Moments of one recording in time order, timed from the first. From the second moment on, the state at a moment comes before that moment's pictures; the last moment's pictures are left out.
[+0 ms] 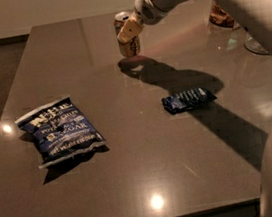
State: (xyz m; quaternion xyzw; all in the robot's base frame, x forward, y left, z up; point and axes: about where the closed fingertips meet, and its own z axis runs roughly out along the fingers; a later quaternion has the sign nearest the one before) arm 0.741 -0.041 0.945 -0.44 0.80 0.11 0.40
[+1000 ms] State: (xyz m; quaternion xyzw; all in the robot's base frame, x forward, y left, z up) arm 0.707 -0.079 0.947 -0.57 0.79 0.02 0.22
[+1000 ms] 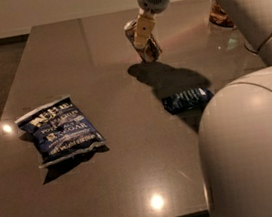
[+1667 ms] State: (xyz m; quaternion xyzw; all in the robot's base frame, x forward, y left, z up) arm 0.709 -0.083 0.935 -0.62 0.77 -0.04 0.15
